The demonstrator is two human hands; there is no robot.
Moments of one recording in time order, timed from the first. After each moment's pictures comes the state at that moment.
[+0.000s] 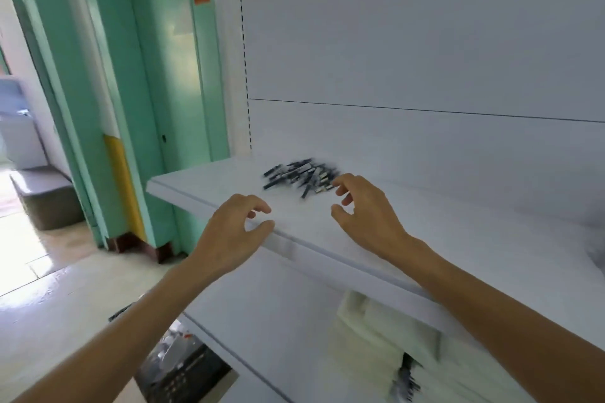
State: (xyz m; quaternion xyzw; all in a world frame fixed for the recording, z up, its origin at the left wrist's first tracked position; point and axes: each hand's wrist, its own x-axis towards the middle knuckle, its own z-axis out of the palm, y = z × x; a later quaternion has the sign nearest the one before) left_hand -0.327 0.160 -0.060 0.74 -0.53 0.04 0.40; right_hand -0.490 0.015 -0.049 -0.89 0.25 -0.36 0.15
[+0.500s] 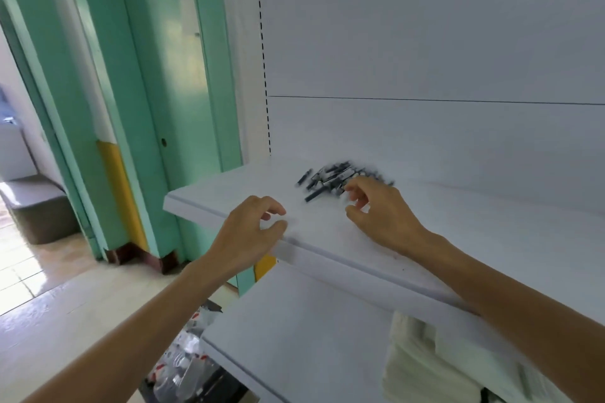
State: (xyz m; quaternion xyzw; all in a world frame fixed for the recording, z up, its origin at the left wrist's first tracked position) left_hand -0.205 0.130 -0.068 0.73 -0.56 -0.01 0.38; right_hand -0.380 -0.005 -0.057 -0.88 0.29 -0.33 0.17
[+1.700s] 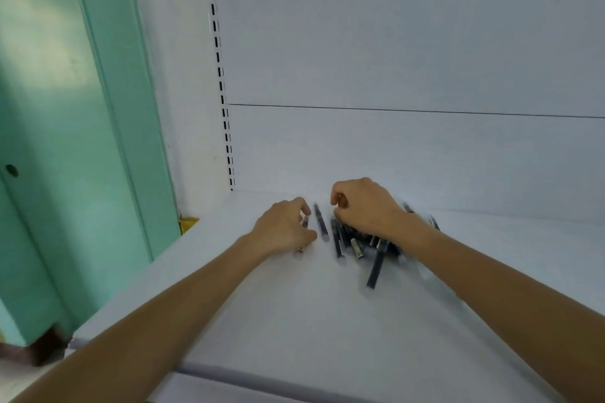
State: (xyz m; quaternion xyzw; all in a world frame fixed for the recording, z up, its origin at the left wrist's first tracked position) left_hand -0.047 -0.105 -0.066 0.67 -0.69 -0.14 0.23; right_hand -0.205 -0.141 -0.036 -0.86 0.49 -0.17 0.02
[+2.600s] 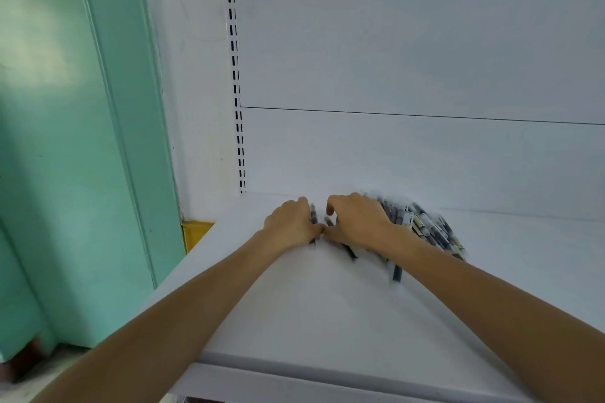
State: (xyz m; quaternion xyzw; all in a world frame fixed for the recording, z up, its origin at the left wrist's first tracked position) left_hand -0.030 -0.100 -0.060 0.69 -0.68 -0.13 0.21; right_hand -0.157 -0.116 -0.046 -0.84 0.53 -0.11 -0.04
